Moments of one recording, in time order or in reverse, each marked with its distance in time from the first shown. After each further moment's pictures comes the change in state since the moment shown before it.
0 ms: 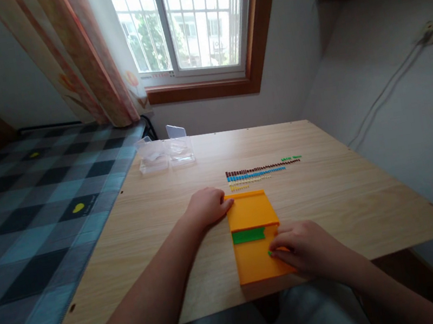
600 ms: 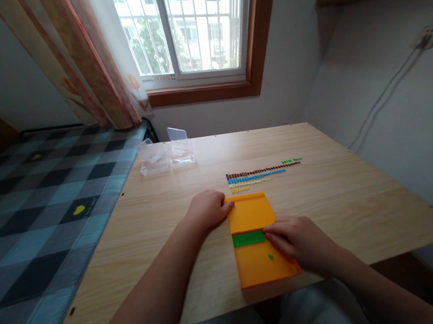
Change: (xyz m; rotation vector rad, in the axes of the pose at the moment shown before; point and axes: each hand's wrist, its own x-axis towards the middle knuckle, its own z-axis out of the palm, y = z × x) left_hand -0.002 0.003 -0.003 0.020 0.009 -0.002; right_hand 0.017 0.009 0.008 -0.005 0.088 0.090
